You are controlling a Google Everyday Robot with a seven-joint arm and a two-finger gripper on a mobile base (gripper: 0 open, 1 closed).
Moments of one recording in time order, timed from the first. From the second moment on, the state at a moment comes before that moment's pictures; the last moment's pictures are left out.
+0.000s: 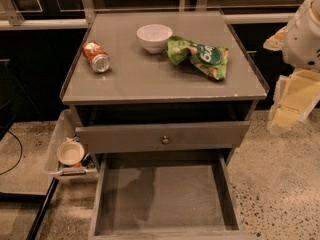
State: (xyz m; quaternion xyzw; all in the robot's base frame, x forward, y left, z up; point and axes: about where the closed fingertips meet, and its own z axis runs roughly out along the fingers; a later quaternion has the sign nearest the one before) arm 0.438 -0.217 0.976 -0.60 0.78 -0.03 0.16
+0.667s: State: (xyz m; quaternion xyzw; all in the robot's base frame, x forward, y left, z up) arm 0.448 -0.213 0.978 -0.61 0.77 -0.03 0.17
